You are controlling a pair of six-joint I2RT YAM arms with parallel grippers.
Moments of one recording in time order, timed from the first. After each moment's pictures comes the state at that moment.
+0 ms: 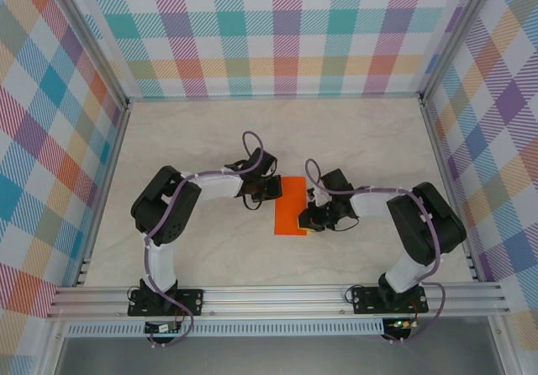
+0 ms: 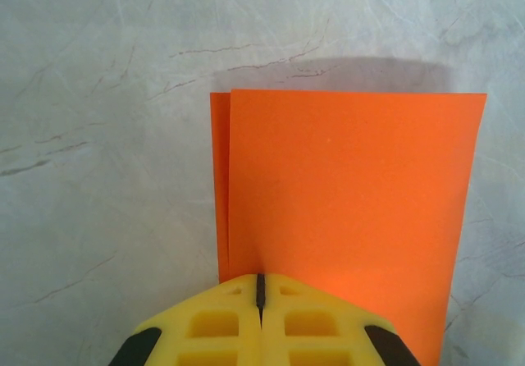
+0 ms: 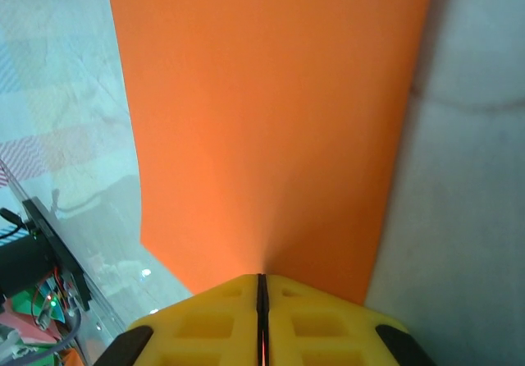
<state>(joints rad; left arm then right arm) -0.65 1.96 1.15 -0.22 0.20 -0.73 0.50 1.64 0.66 -0.21 -0.68 0.56</state>
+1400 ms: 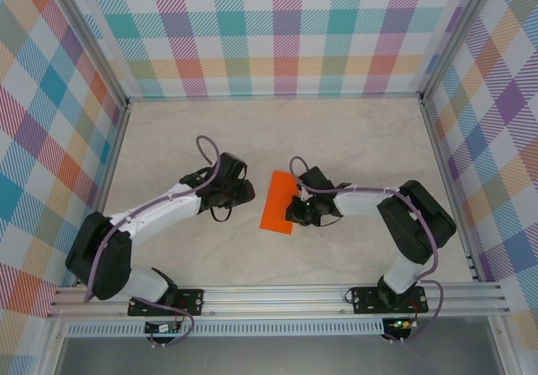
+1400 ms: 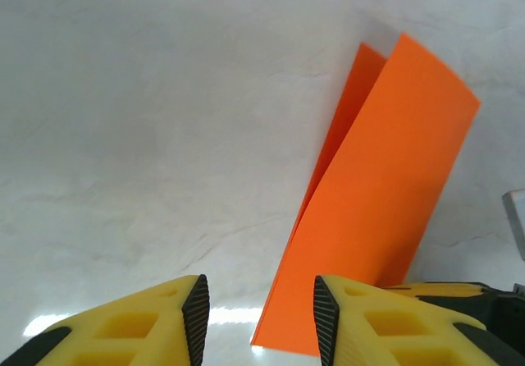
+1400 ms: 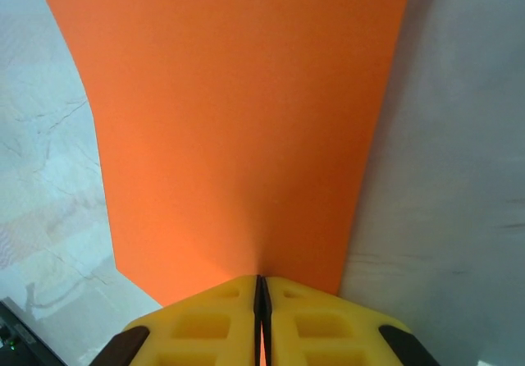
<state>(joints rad) -0.62 1.39 0.89 -0.50 -0.03 -0.89 0.70 1.70 0.79 -0.18 -0.39 0.88</state>
